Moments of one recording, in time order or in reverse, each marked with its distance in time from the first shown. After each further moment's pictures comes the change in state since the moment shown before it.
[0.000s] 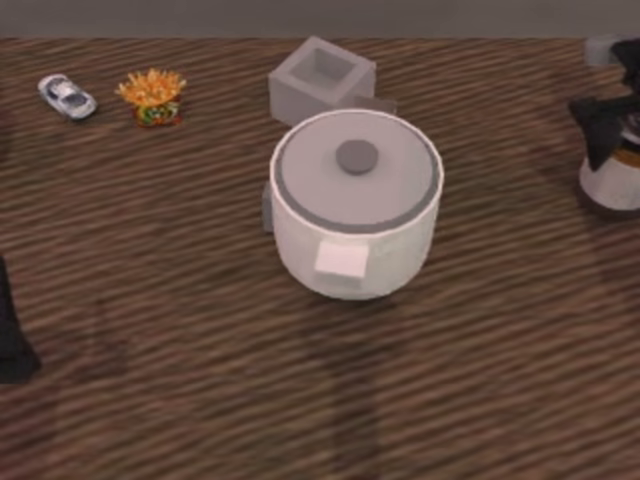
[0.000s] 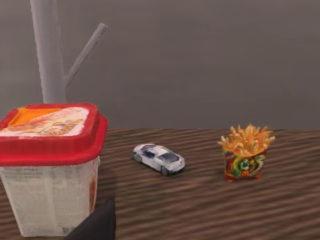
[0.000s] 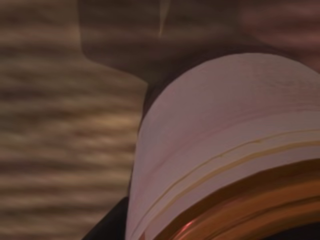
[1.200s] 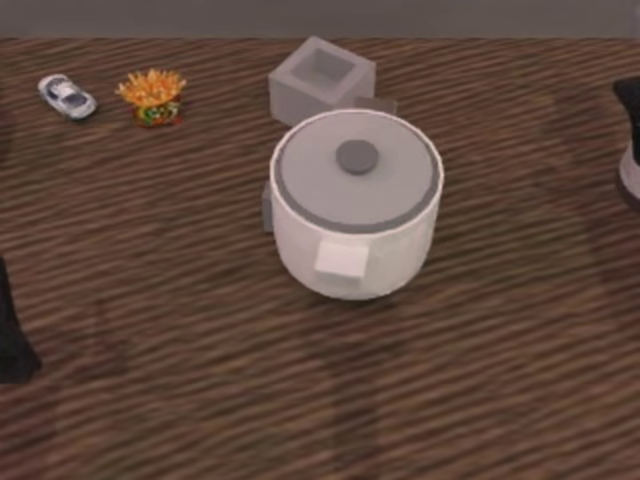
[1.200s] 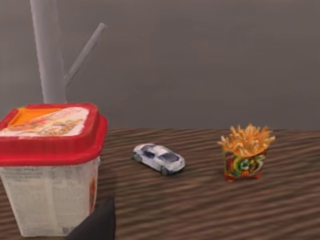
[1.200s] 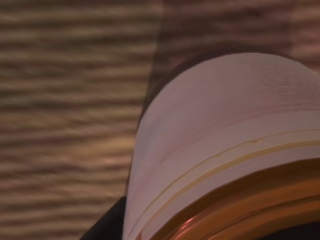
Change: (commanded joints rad) left arm 0.000 0.000 0.000 0.000 0.000 0.000; right arm 0.010 -0.383 -0.310 -0.054 -0.006 0.004
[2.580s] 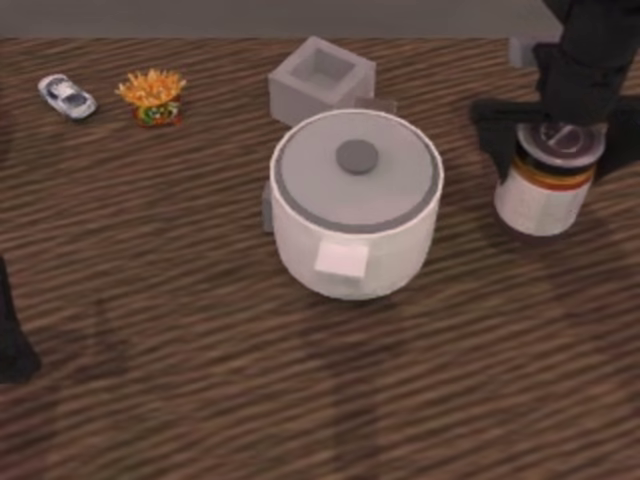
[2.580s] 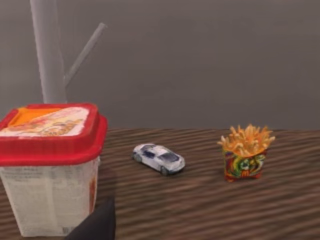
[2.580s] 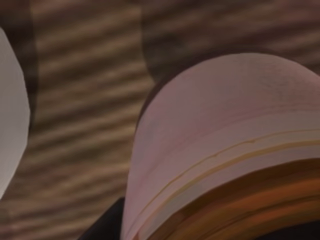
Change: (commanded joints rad) left arm 0.000 0.000 0.000 0.000 0.000 0.000; right arm 0.257 0.100 0.012 0.068 0.002 0.502
